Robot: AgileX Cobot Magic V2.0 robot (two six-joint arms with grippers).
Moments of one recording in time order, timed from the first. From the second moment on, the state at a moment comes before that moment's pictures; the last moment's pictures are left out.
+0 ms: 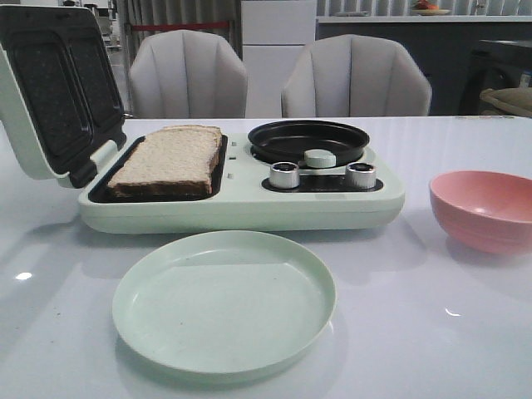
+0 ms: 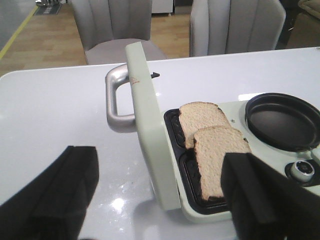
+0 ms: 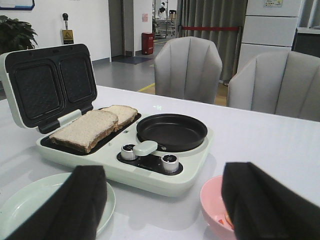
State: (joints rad) left arm -0.21 0.82 -0.92 0.04 0.51 -0.08; right arm 0.43 -0.01 -0.22 0.00 0.26 0.02
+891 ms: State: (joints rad) left arm 0.04 1.46 -1.34 -0.12 0.55 -0.09; right arm 0.43 -0.01 -0.22 0.01 0.26 0.02
